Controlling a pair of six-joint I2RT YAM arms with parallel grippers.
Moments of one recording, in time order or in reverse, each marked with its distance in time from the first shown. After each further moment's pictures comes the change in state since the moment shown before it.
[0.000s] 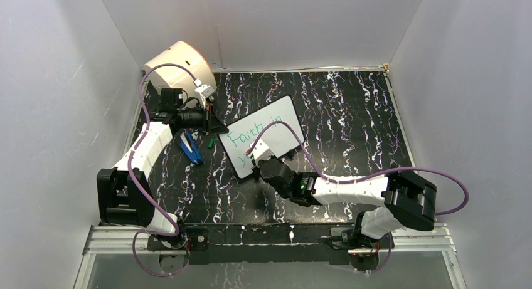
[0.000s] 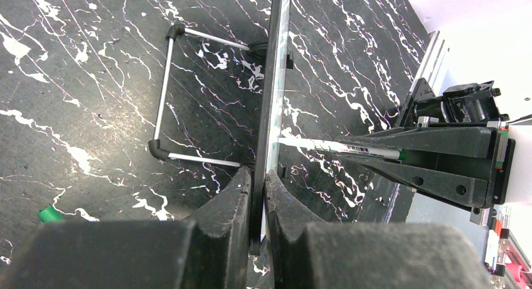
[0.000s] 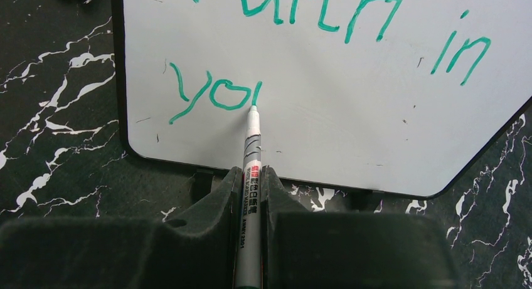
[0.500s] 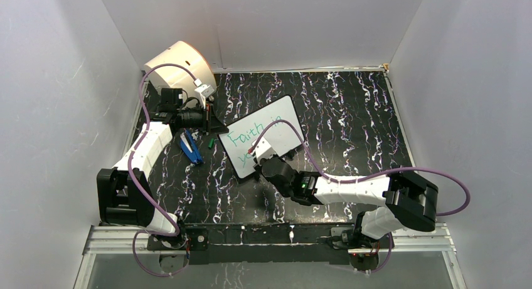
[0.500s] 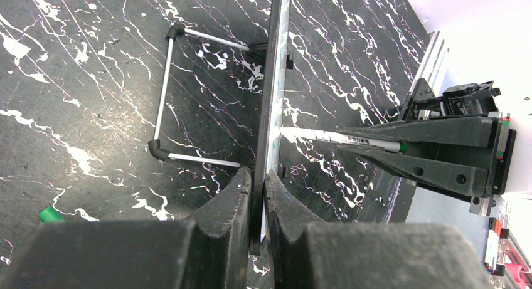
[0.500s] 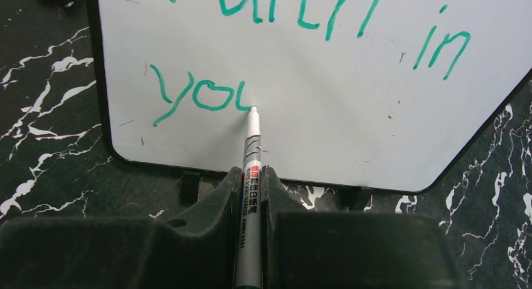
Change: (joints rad) left arm 0.000 0.000 0.000 0.000 0.000 0.000; right arm -0.009 -0.007 -0.004 0.001 0.018 -0.002
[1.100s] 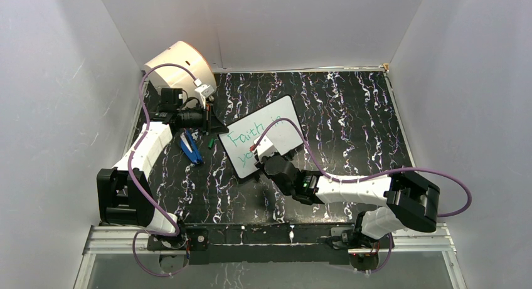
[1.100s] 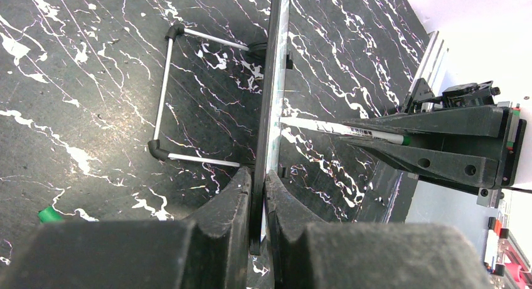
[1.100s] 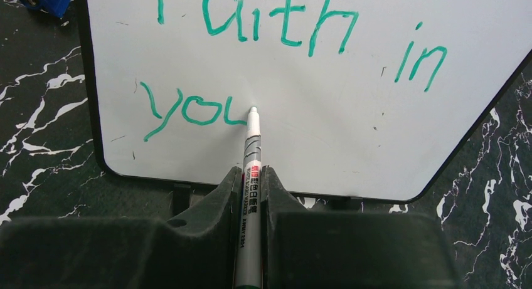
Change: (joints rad) left arm 0.000 0.000 0.000 0.000 0.001 0.000; right arm -0.021 -0.016 -0.017 0.056 0.000 -0.028
